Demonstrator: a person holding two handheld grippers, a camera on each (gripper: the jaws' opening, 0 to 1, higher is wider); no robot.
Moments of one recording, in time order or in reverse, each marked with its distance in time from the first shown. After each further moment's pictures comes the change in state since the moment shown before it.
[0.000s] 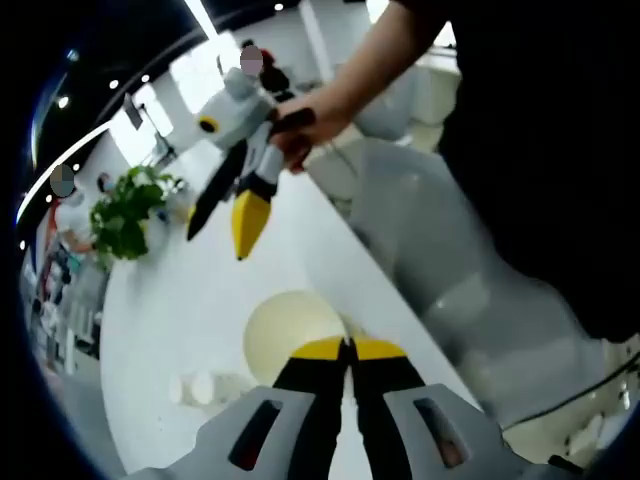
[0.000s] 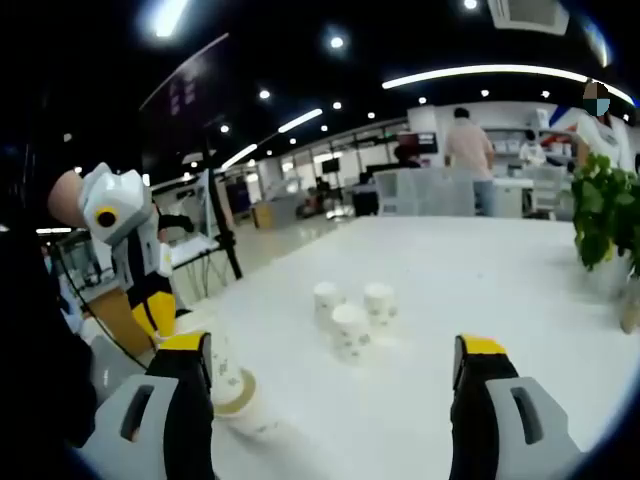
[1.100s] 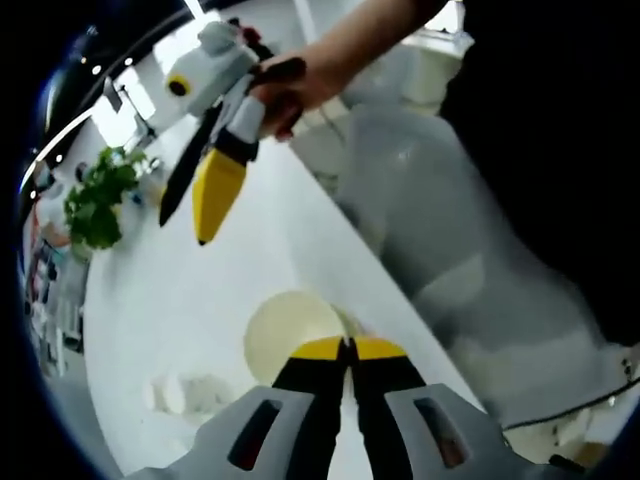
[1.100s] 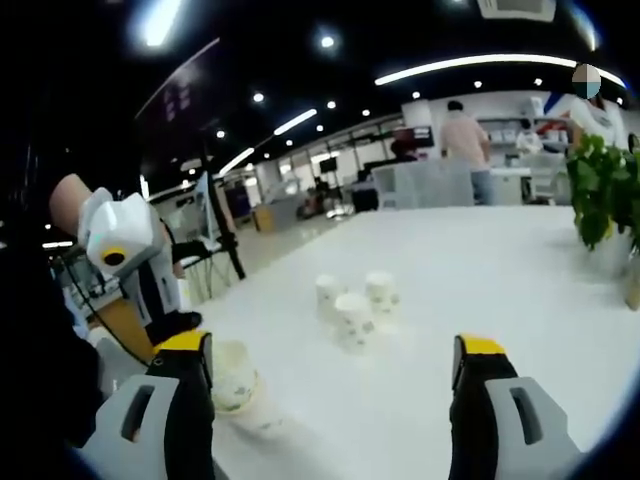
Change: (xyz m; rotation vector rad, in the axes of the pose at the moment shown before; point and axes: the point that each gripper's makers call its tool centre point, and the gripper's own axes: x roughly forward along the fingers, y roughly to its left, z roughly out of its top) left arm 0.047 -0.003 -0.017 -0.010 0.104 -0.072; right arm -0.002 -0.002 -0.017 0.057 0.000 0.009
